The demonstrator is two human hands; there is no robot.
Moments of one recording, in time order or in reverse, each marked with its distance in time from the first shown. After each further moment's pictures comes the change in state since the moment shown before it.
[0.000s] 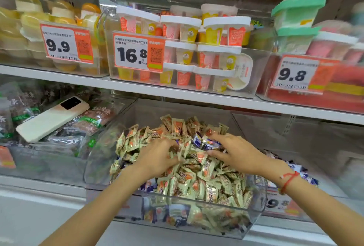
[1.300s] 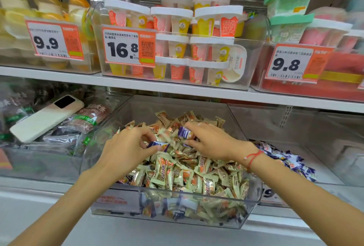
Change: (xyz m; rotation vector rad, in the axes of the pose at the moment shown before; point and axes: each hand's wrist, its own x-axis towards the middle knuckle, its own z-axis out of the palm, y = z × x) left_hand -0.041 -0.017 -0.042 -0.051 0.215 -0.130; right_hand 0.032 -0.031 0.007 0.058 0.011 -0.188
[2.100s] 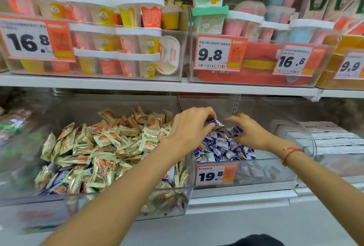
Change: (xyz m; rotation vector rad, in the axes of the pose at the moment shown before) left_hand 0.046 0.221 0.080 -0.133 -0.016 0.522; right_hand -0.163 0.161 -0.032 0.122 0.050 0.544
